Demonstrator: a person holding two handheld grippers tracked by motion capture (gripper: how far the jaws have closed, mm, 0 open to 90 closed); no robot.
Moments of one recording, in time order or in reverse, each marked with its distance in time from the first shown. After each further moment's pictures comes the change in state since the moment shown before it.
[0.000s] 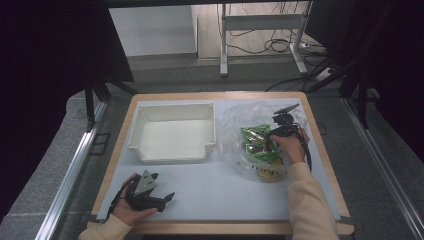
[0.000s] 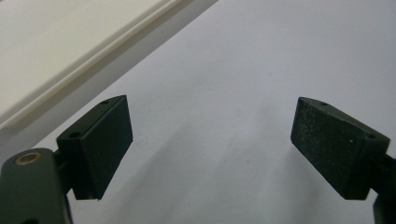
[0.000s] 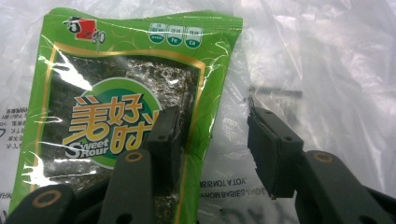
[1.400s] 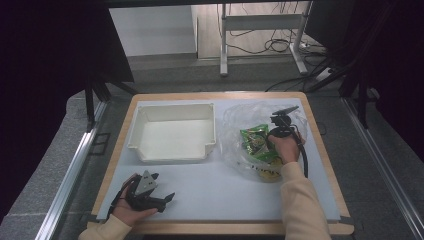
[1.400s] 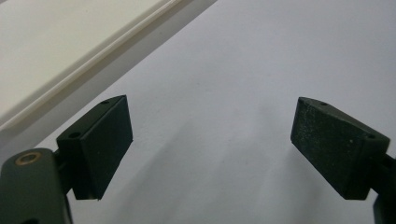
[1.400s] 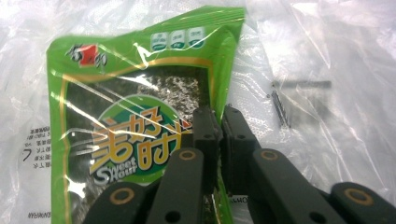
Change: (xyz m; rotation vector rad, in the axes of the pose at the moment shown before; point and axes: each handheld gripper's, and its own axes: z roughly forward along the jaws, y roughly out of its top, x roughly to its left) left arm -0.001 0.000 0.000 -0.001 0.000 0.006; right arm 0.010 -0.003 0.005 -0.015 0.025 0.112
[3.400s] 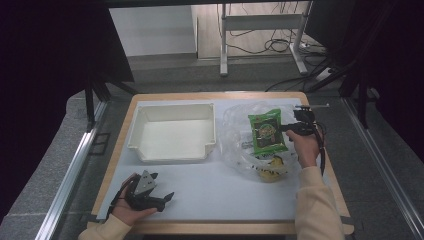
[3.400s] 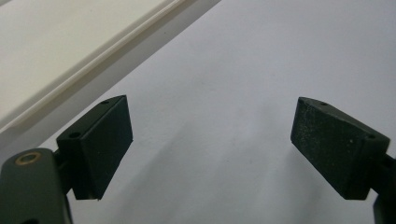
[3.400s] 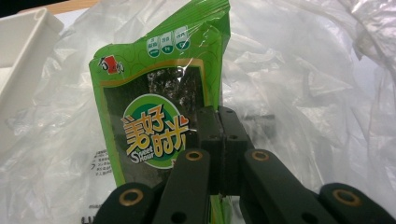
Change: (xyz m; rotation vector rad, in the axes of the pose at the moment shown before) left arm 0.002 -0.001 0.000 -0.001 0.009 -0.004; right arm -0.033 -0.010 -0.064 -0.246 0.138 0.054
